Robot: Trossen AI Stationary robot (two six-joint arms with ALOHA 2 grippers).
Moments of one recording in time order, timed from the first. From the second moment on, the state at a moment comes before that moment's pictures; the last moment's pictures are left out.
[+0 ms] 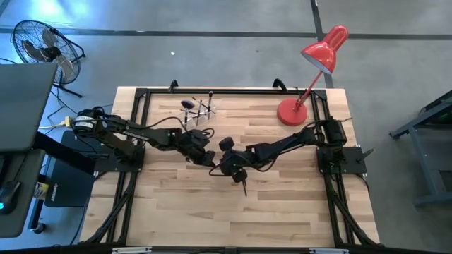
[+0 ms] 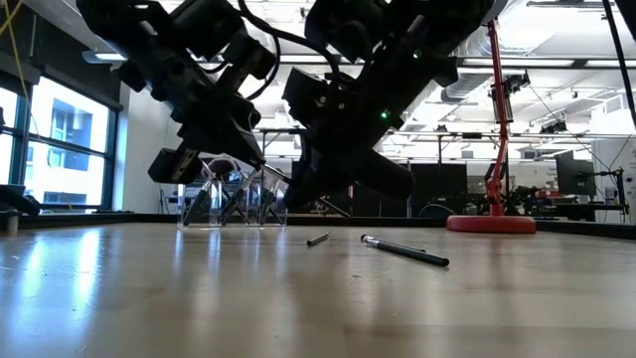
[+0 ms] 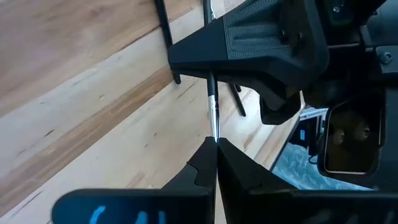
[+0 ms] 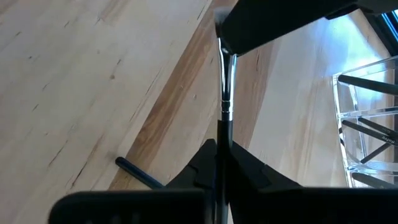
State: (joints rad) left arm 0.03 1.47 0.69 0.10 0.30 -1.26; right arm 0.12 1.98 1.20 -0.03 0.26 -0.56
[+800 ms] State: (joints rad) left arm 0.03 1.35 0.69 -0.11 0.08 -1.10; right arm 0.06 1.92 1.20 -0.24 0.25 -0.32
